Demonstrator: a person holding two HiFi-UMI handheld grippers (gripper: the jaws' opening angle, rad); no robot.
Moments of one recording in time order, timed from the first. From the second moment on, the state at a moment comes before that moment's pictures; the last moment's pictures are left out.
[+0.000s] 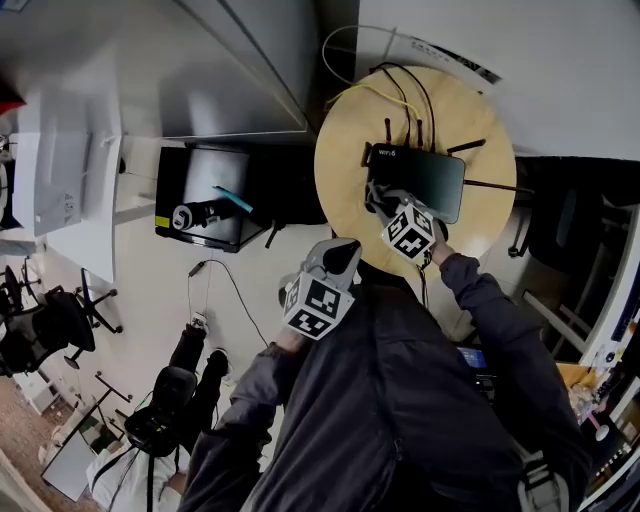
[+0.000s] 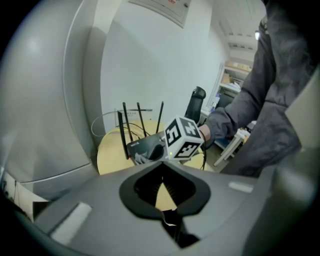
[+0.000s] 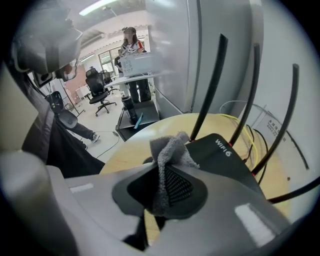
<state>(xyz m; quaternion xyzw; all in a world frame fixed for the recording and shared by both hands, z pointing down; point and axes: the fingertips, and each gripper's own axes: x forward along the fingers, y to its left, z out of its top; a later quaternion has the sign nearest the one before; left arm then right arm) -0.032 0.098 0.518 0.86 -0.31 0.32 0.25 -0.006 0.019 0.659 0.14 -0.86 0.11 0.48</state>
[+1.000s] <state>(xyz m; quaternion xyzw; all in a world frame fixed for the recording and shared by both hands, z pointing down) -0.035 0.095 0.496 0.87 -0.33 0.25 0.28 0.039 -0.102 0.662 0.24 -0.84 0.11 0.47</state>
